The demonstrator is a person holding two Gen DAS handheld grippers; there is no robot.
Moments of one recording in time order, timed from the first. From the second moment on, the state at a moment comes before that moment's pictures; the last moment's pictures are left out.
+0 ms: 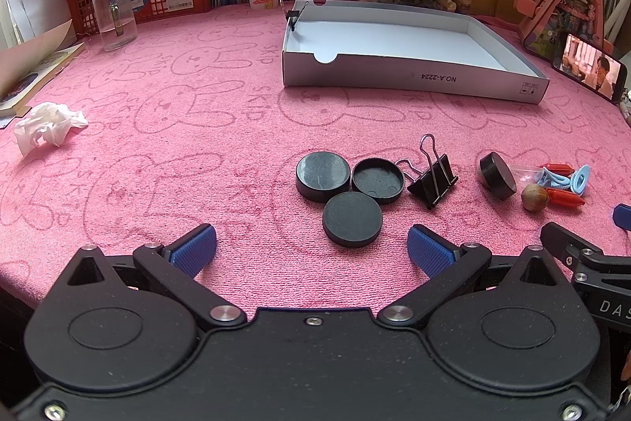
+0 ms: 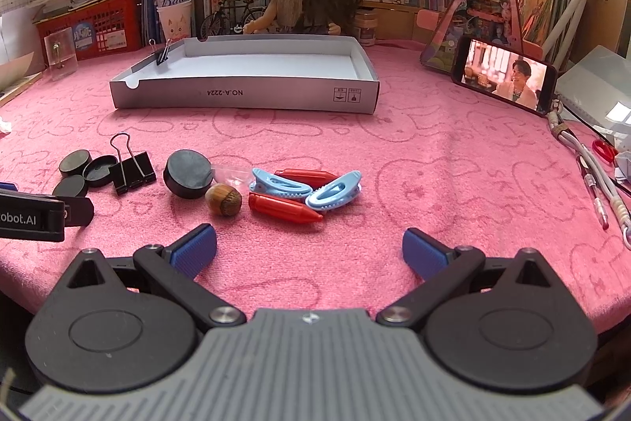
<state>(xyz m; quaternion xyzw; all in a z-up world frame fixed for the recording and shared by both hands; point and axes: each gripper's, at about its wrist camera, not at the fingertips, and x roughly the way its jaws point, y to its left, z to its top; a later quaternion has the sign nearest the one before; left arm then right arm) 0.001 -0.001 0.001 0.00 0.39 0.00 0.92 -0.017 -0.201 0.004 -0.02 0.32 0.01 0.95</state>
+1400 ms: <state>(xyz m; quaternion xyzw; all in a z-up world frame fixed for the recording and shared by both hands) -0.023 0.000 0.007 -0.02 0.33 -0.04 0.94 -0.023 -0.205 0.010 0.04 0.30 0.00 0.95</state>
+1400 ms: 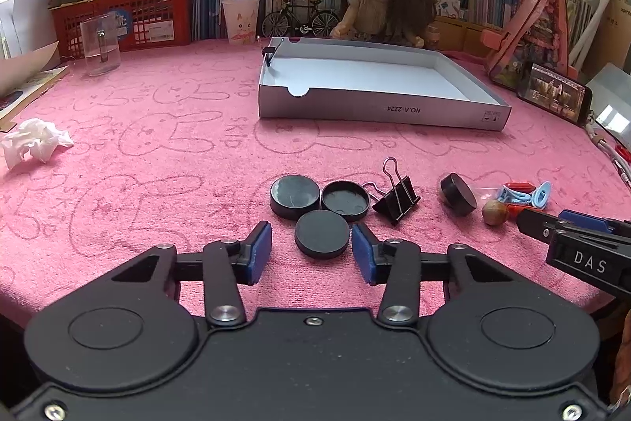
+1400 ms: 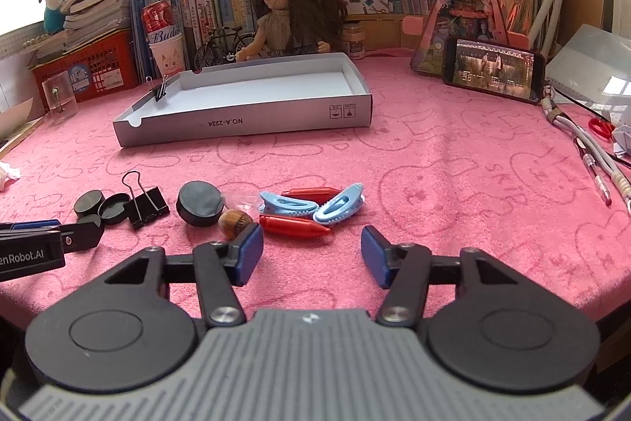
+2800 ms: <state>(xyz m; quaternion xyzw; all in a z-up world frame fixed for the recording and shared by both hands) -0.020 -0.009 0.000 0.01 0.31 -0.05 0.95 -0.028 -0.198 0.011 -0.01 0.26 0.02 0.97</state>
